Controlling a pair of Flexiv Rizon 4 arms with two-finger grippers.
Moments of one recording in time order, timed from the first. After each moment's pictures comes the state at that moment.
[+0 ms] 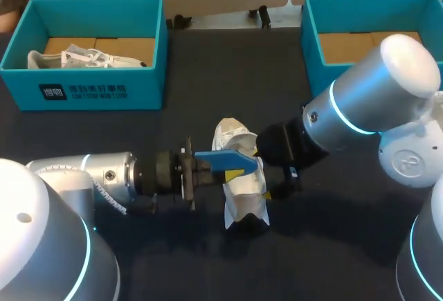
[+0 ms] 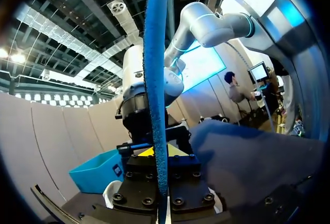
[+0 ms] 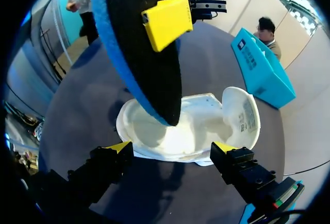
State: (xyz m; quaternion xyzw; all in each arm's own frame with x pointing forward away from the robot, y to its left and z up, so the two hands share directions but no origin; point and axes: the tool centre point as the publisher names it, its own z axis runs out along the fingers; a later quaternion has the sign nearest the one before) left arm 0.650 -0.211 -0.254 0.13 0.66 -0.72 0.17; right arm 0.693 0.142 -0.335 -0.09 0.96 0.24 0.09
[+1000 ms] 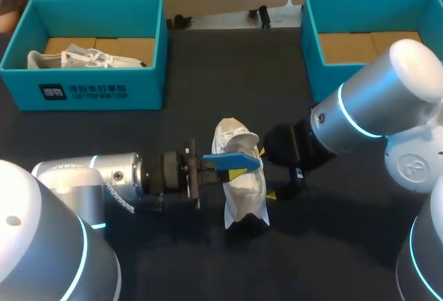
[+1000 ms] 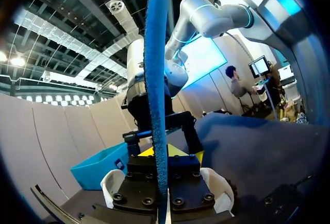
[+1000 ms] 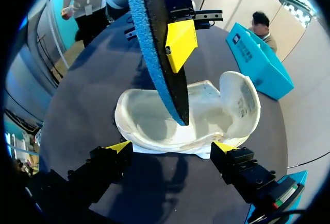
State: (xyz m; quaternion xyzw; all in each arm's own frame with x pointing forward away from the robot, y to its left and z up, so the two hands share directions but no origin) left arm 0.666 -0.218 -0.277 0.14 0.67 -0.71 0.18; right arm 0.694 0.128 -0.341 -0.07 0.96 0.24 0.09
